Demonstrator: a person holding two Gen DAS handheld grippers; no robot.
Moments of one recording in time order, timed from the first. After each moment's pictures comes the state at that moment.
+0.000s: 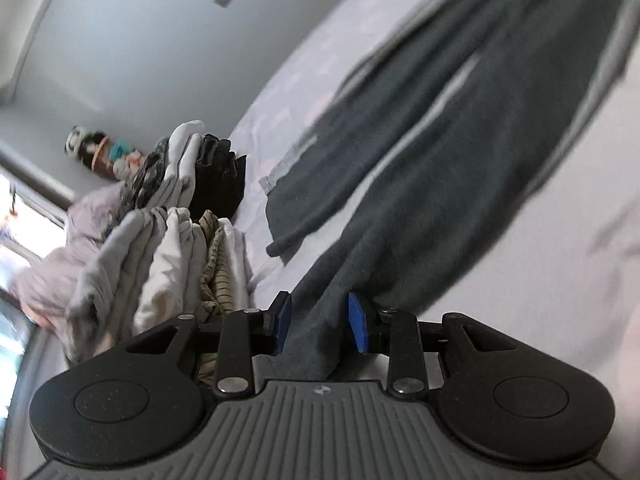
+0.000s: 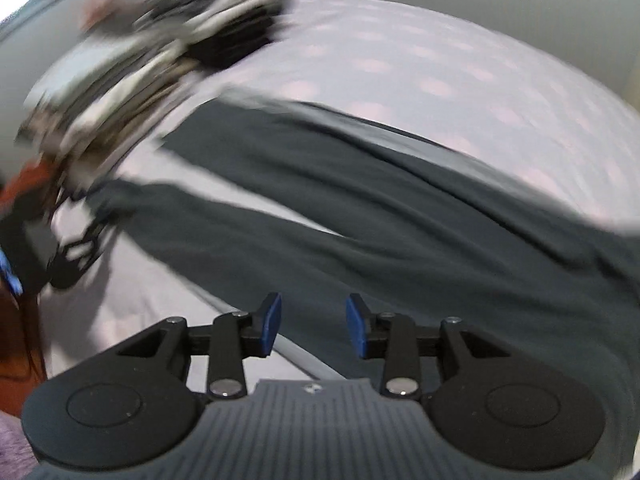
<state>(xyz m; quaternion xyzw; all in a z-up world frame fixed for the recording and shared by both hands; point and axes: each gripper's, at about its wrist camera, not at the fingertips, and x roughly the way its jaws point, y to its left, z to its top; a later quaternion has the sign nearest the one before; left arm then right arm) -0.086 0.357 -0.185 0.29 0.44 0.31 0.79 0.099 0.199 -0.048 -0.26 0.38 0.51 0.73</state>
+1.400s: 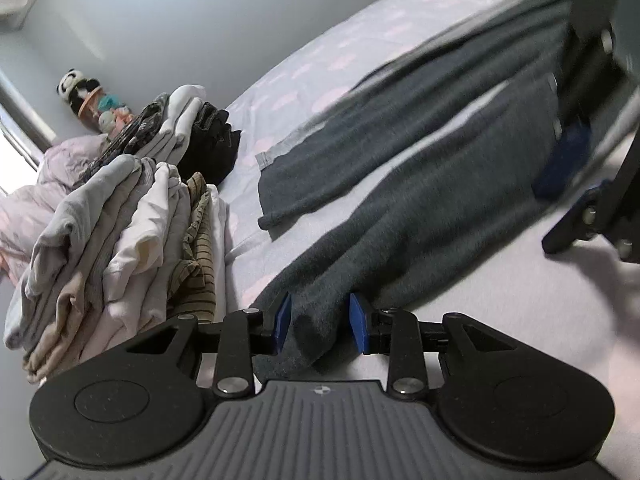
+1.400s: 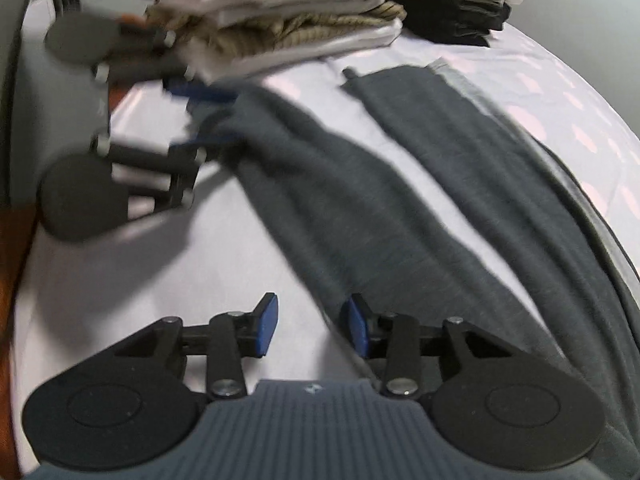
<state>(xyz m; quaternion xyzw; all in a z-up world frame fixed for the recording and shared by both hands) -0.109 0.379 -0.171 0.19 0.42 0.30 0.83 -0.019 0.340 -0.167 -0.39 0.29 0.62 0.62</state>
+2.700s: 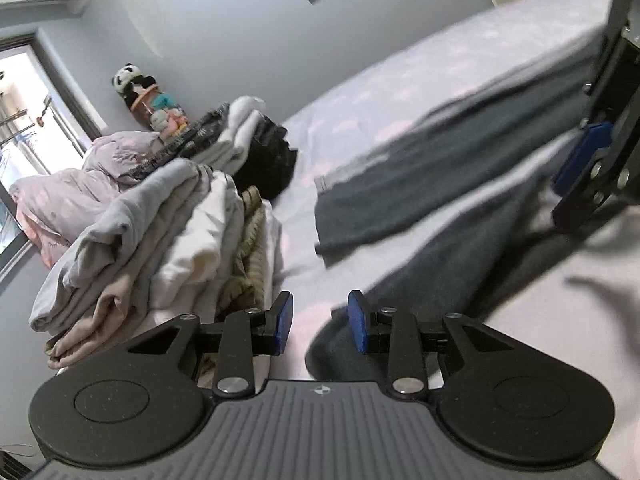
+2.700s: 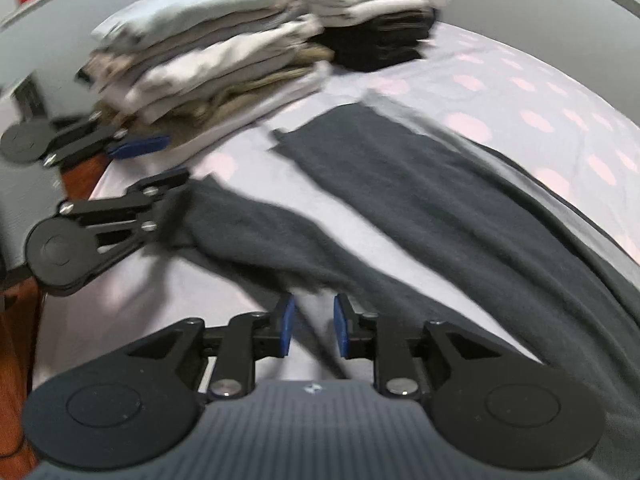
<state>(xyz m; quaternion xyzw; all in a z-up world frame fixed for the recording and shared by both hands) -0.113 0.388 -0.156 0.18 0.37 0.37 0.83 0.020 0.345 -0.133 -0.28 0.32 0.62 0.66</state>
